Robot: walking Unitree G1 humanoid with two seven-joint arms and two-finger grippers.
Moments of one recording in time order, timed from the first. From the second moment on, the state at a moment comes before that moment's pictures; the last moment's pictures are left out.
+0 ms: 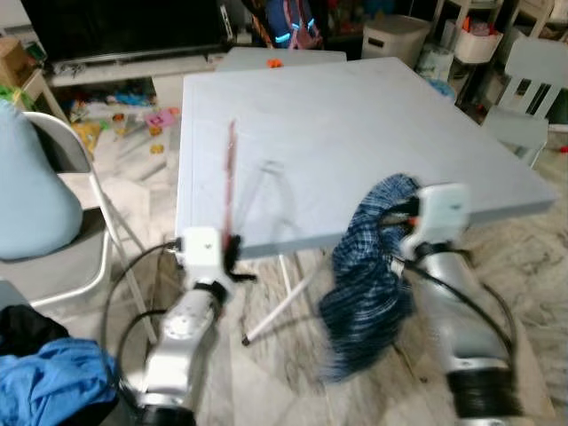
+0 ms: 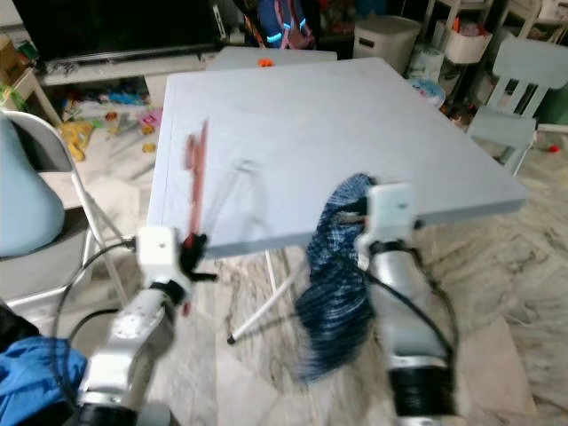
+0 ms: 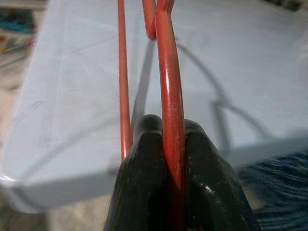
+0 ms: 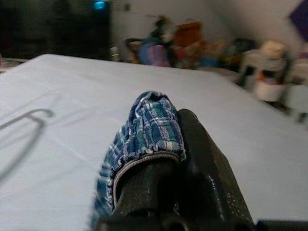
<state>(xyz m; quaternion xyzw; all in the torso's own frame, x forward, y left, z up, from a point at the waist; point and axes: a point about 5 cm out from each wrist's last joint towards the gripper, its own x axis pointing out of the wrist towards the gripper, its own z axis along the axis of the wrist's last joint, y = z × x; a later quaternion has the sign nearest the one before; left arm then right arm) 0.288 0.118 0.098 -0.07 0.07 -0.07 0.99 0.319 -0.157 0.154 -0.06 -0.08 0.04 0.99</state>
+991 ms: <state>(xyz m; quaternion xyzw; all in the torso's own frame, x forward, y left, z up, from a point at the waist) 0.287 0.121 0.105 -0.06 0.05 -0.02 1.00 0.419 -0.101 0.364 0.00 -0.19 0.16 0.97</state>
